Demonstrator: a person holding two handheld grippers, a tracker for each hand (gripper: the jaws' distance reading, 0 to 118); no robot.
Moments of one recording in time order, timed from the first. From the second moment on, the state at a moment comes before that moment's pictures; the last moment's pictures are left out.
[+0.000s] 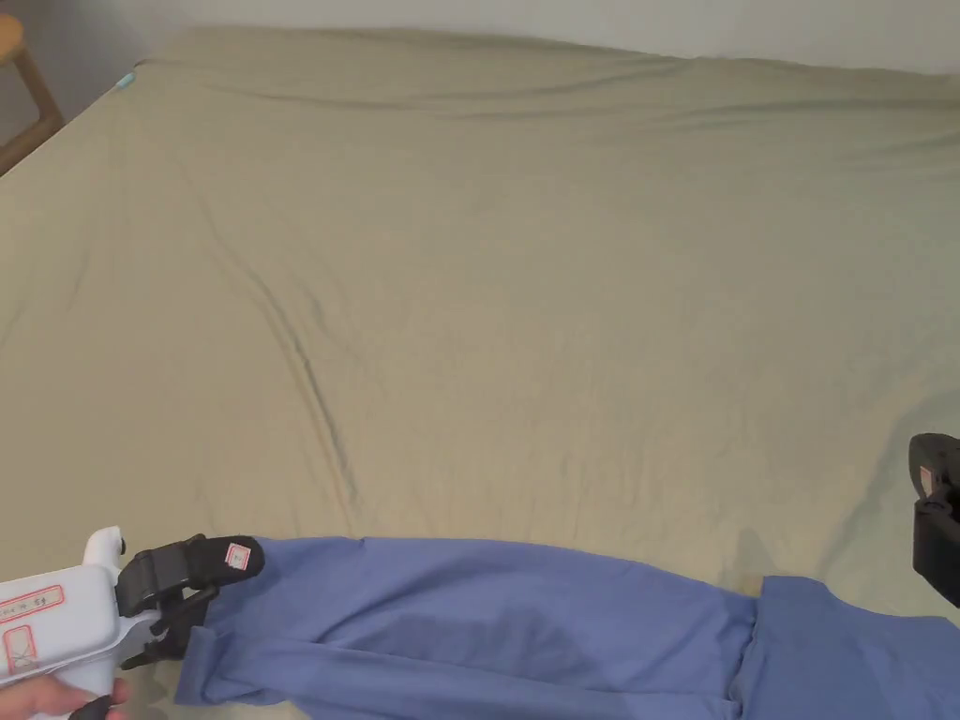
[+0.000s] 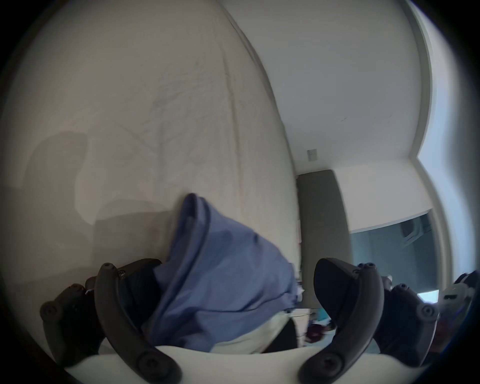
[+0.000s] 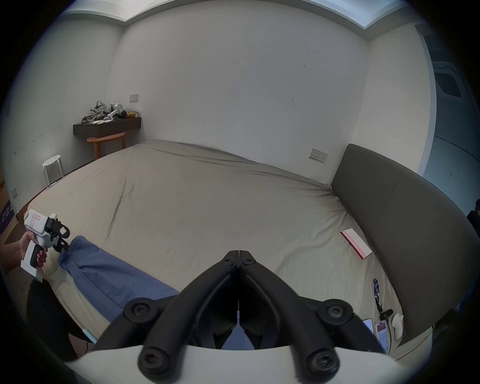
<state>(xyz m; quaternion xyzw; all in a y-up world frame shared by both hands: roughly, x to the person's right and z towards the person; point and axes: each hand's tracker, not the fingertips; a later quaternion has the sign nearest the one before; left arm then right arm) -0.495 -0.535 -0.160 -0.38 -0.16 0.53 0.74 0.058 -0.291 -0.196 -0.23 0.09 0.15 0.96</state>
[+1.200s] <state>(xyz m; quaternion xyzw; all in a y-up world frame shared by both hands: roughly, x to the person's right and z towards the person) -0.469 -0.415 -0.158 -0.46 0.05 0.19 0.87 0.080 -0.287 -0.184 -0.23 0.08 0.14 0.96</state>
